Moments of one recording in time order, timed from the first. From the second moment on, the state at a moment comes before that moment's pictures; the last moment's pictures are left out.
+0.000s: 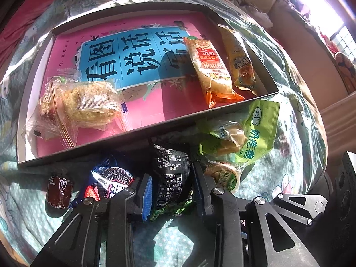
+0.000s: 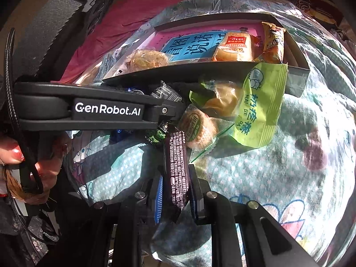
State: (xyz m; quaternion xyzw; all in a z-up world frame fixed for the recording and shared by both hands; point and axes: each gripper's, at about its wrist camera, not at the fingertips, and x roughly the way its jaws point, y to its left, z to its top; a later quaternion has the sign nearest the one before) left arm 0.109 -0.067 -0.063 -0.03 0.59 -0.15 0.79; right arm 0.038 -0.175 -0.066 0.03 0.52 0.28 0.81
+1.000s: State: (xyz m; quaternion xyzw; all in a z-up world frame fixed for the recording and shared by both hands) left arm 0.083 0.018 0.000 -0.14 0.52 -0.11 0.84; right arm 0.042 -0.209 -0.028 0.11 0.47 0.26 0.83
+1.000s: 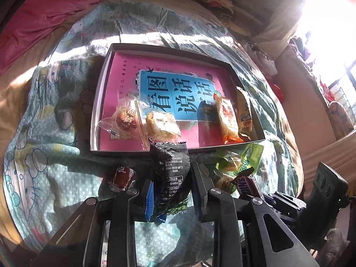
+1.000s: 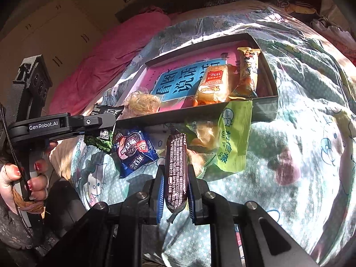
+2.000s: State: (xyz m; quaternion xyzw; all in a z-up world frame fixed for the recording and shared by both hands) left arm 0.102 0.056 0.009 -0.16 0.47 -0.04 0.87; right arm 0.062 -0.224 -0.004 0.12 0.44 0.22 0.86
